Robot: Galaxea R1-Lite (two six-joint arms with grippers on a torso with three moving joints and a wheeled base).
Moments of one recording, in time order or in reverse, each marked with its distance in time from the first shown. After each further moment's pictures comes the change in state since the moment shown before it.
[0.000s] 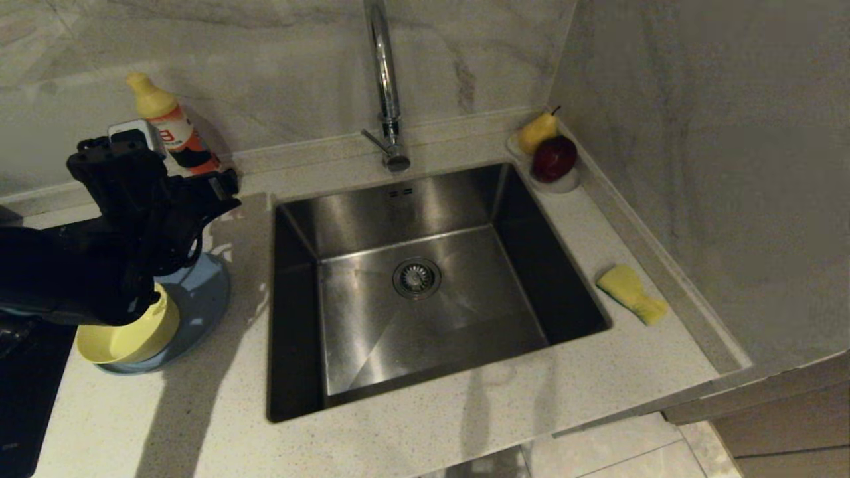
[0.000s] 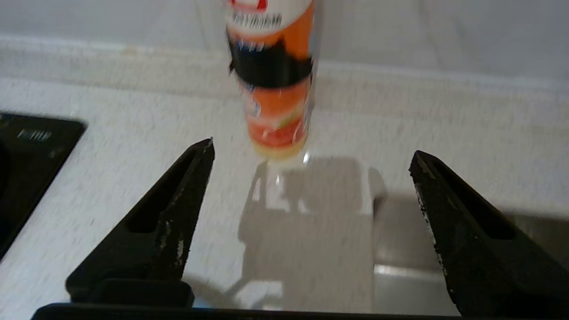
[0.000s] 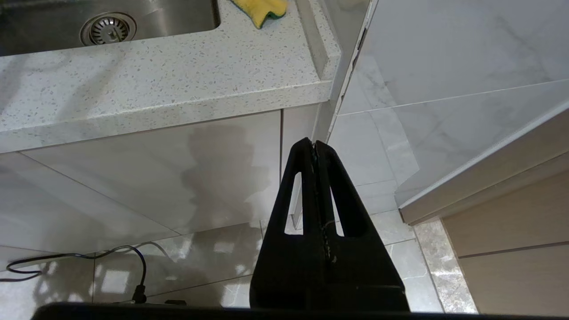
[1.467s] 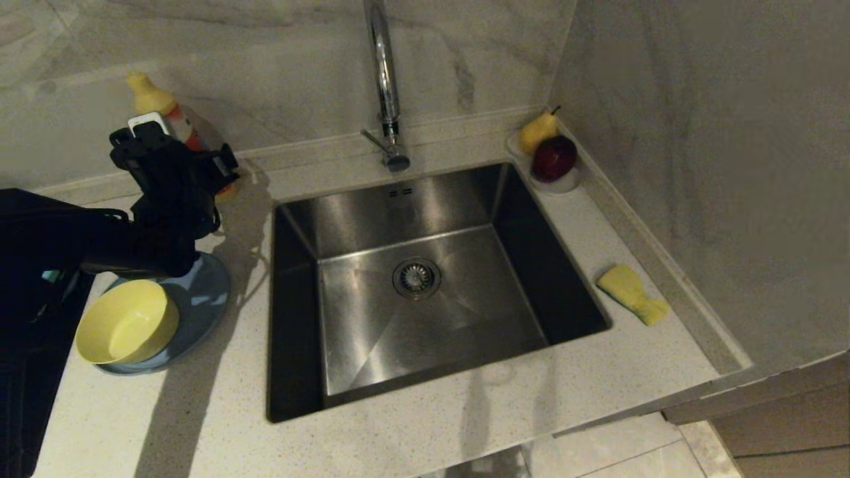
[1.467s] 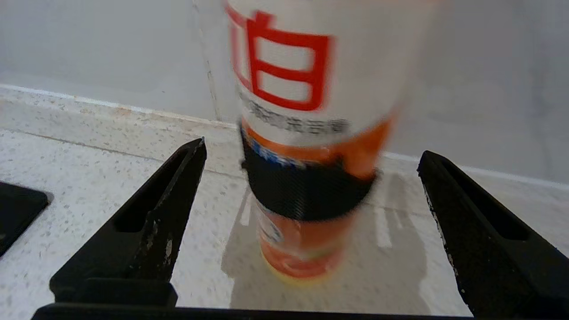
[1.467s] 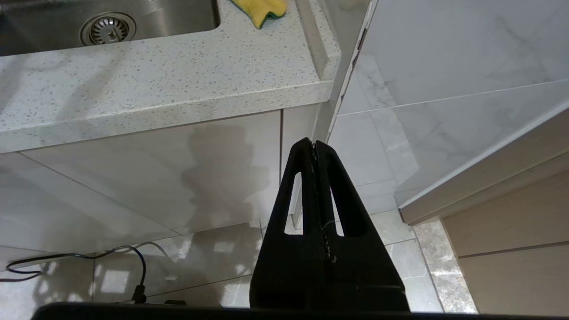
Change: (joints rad) left arm 0.094 0.340 -0.509 0.027 0.017 0.001; right arm 0.000 0.000 0.000 0.000 0.000 0.000
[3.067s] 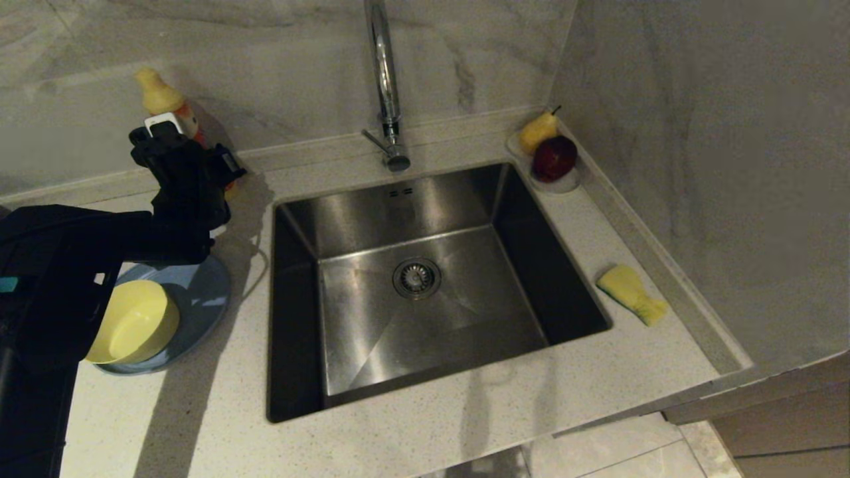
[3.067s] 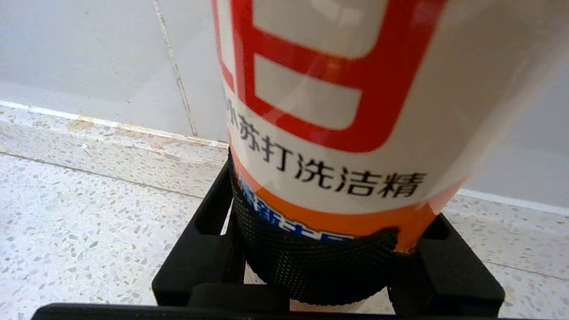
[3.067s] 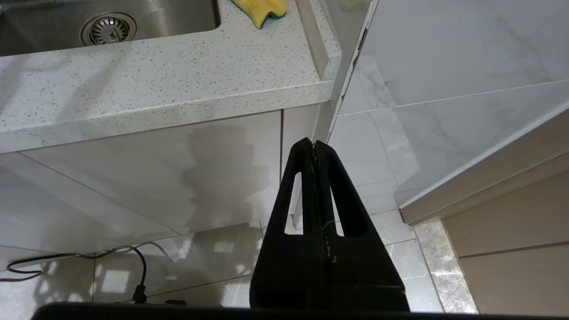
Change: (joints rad) left arm 0.005 0.158 -0.291 0.113 -0.013 0.003; right arm 0.000 0.000 0.000 0.000 0.000 0.000
